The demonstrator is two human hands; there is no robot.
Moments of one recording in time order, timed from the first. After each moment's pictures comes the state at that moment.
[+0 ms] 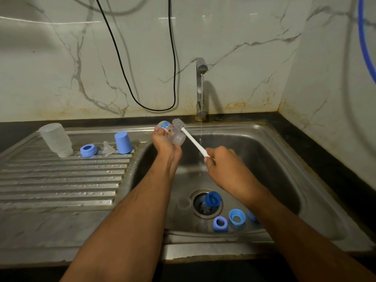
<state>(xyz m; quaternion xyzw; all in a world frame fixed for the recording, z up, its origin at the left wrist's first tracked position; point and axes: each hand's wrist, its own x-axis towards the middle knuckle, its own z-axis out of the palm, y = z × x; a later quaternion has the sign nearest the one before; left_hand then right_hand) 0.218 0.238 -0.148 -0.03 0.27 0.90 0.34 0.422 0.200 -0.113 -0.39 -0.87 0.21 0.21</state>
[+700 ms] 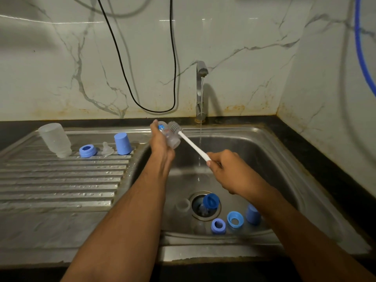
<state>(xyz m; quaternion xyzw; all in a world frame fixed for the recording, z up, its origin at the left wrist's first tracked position) 0.197 0.236 -0.149 0.02 0.35 0.85 0.40 0.436 0.205 -0.107 -0.36 -0.88 0.25 0.17</state>
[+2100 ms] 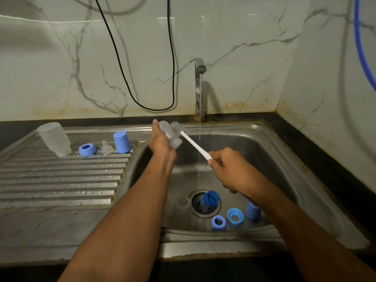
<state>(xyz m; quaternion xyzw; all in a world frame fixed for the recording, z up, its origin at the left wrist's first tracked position) 0.212 0.234 -0.145 -0.02 0.45 0.84 0.31 0.442 0.201 -0.105 -0.37 -0.87 0.28 0.16</state>
